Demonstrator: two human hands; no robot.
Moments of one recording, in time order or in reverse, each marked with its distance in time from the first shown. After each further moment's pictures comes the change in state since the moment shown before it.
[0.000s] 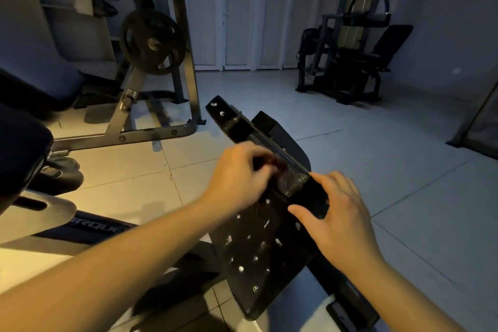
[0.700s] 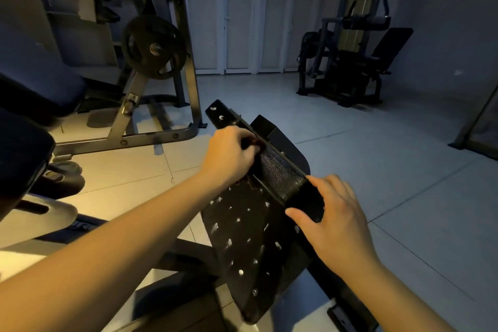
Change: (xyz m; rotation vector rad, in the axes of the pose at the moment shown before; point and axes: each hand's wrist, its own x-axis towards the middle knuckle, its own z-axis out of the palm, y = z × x) left_hand 0.042 -0.008 -0.011 0.137 0.090 -0.060; right_hand 0.000 0.000 -0.001 -0.018 -0.009 -0.017
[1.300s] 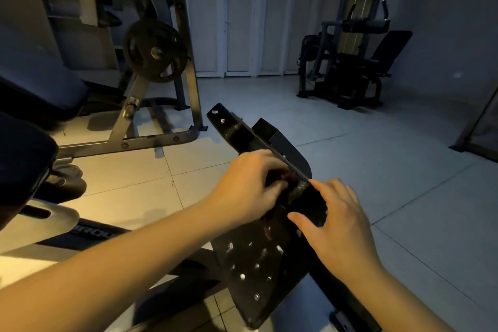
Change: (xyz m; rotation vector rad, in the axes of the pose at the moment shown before) left_hand -0.046 0.022 -0.004 -0.002 -0.172 0.316; right_hand 0.000 -0.001 0.001 -0.012 0.001 0.006
